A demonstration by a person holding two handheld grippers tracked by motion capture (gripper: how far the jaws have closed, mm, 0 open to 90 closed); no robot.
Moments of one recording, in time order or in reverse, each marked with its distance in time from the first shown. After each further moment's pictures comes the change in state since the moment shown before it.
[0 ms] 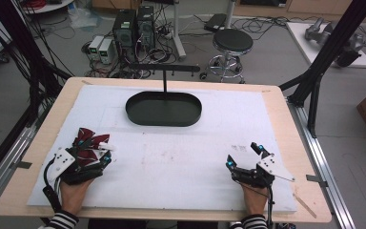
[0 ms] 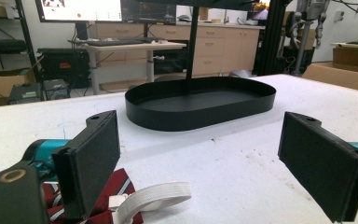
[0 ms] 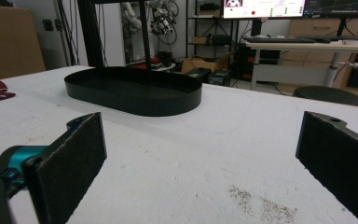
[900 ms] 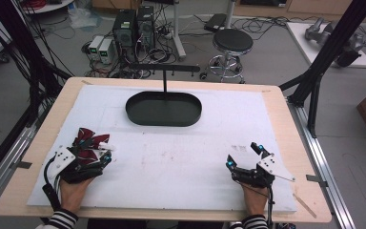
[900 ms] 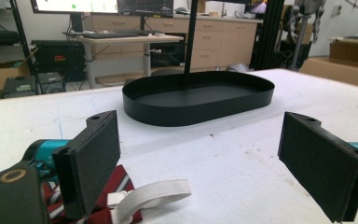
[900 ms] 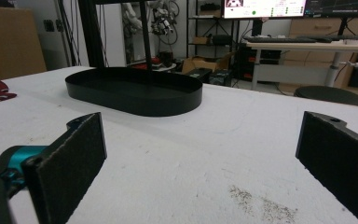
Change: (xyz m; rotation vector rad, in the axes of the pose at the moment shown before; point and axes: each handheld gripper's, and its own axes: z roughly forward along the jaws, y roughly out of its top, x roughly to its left) left arm 0.003 0.002 0.002 0.029 -0.015 -0.005; right arm -0.001 0.000 0.000 -0.003 0.003 -0.002
